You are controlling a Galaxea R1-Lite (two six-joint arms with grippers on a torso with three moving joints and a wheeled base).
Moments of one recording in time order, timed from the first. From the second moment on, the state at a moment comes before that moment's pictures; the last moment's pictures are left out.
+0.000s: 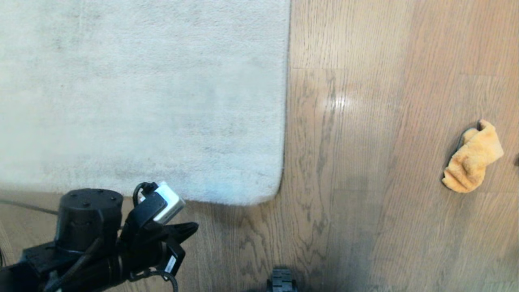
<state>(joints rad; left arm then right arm) -0.49 1.51 -0.29 -0.69 -0.06 0.24 -0.01 0.00 -0.02 0.05 0.02 -0.05</state>
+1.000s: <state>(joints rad) -0.42 2.09 -0.63 -1.14 -0.19 0.23 -0.01 0.00 -0.02 0.05 0.02 -0.05</state>
